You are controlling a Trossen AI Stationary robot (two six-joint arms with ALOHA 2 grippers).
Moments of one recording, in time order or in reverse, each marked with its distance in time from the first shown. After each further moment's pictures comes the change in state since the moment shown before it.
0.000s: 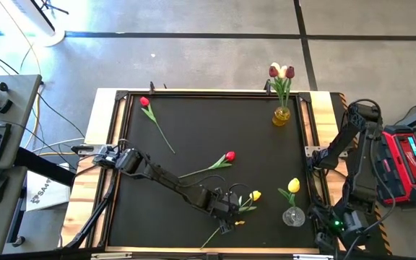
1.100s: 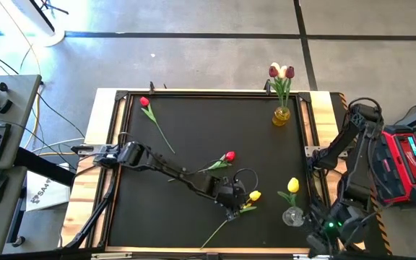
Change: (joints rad) left arm 0.095 -0.037 -0.003 0.066 0.050 0.092; right arm -0.076 0.000 0.000 0.289 -0.009 0.173
